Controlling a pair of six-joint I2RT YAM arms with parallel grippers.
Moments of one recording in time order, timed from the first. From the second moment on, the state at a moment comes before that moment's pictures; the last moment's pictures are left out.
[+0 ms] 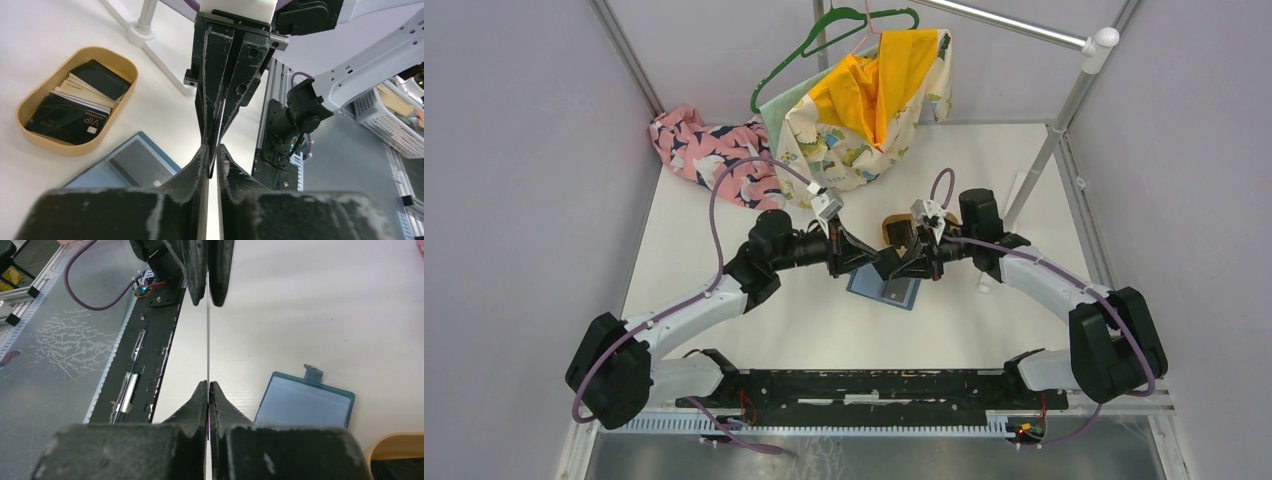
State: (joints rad) left arm -0.68 1.18 0.66 0.45 0.64 -0.38; right arm 0.37 1.35 0.72 0.02 -1.32 -0.33
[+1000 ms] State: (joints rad) left arm -0.68 1.30 0.47 1.02 0.63 -0.68; right arm 0.40 1.30 0.64 0.36 -1.30 -0.01
